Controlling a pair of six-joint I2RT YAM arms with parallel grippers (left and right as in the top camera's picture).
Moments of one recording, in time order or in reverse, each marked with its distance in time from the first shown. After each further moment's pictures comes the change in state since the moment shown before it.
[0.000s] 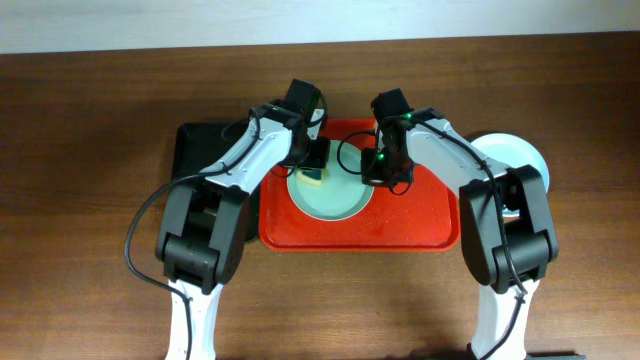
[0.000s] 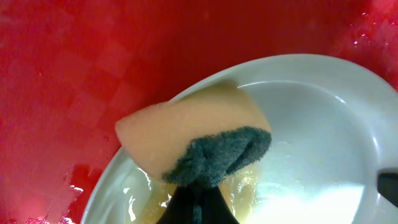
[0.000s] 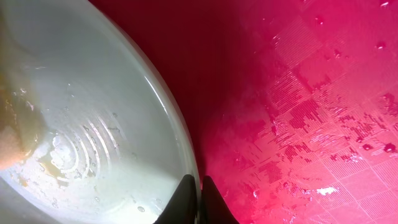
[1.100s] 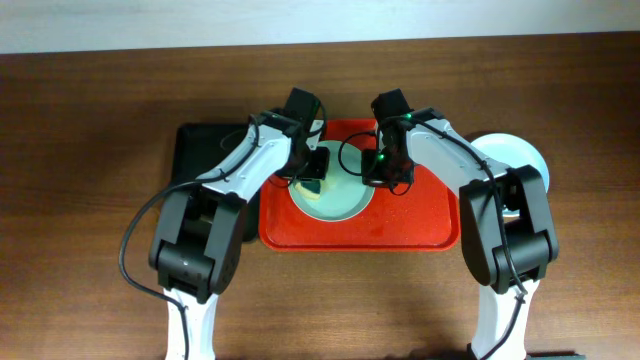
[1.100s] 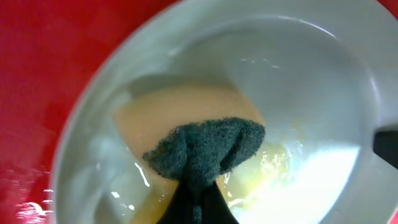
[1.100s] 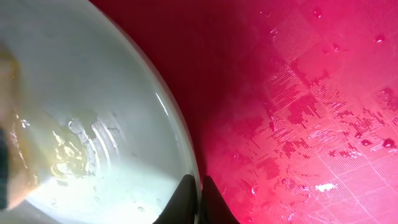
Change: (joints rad) left arm -0.012 -0.067 -0.095 -0.018 0.030 -0.026; right arm 0.000 -0.001 -0.002 -0.006 0.001 0.000
